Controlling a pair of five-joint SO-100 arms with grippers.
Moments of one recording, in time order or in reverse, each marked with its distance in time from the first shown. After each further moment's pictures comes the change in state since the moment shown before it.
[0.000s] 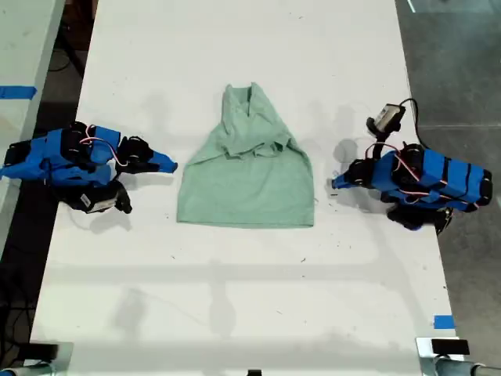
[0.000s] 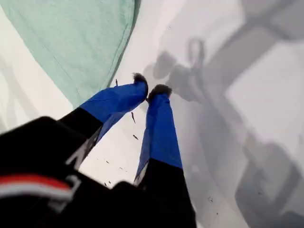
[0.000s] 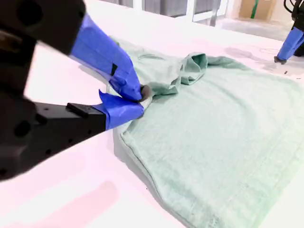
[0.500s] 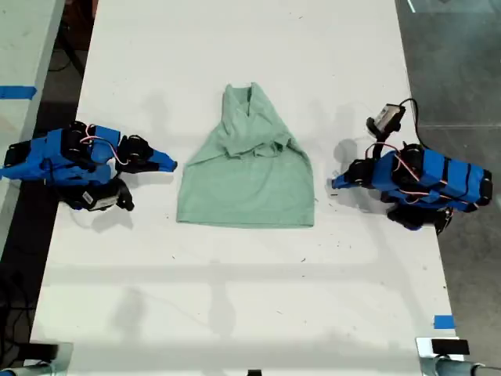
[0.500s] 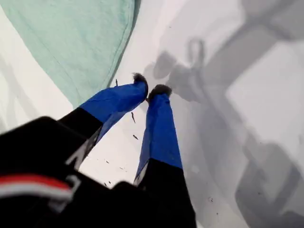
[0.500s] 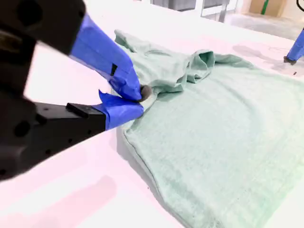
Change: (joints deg) arm 0 -1.1 0.0 0.5 0.5 -2.3; arm 1 0.0 0.0 0.0 0.0 0.0
